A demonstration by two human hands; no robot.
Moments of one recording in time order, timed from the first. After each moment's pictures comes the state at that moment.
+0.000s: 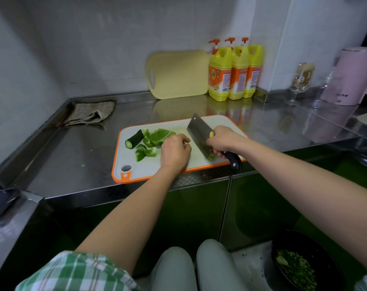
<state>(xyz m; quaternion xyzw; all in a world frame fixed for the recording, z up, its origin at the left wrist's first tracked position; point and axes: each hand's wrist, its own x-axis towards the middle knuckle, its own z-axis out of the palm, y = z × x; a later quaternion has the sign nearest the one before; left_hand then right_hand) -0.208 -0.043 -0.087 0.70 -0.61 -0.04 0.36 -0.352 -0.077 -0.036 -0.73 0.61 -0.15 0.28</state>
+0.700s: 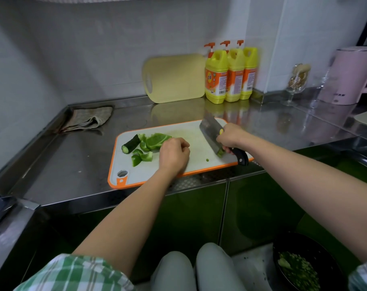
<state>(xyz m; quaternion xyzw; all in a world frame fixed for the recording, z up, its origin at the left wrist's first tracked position) -0.212 -0.049 -0.085 0.69 -0.63 -0.04 0.35 -0.383 -0.102 -0.033 -0.71 0.64 -0.16 0.26</state>
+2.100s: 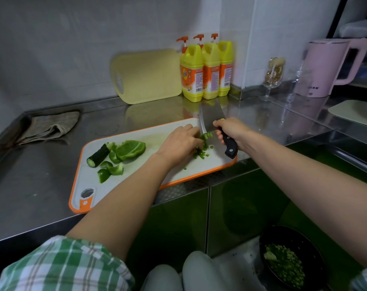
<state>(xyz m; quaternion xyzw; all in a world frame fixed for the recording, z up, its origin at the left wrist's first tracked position) -0.259 -0.118 -0.063 0.40 -0.89 0.18 0.13 -0.431 -0.130 -0.033 -0.48 0.57 -0.41 0.52</state>
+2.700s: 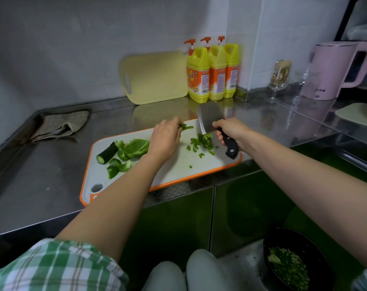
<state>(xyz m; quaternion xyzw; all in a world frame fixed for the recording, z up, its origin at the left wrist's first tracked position) -0.223 -0.110 -0.060 0.58 -0.75 0.07 0.31 -0.418 -0.121 -0.027 -0.49 0.55 -0.40 0.54</state>
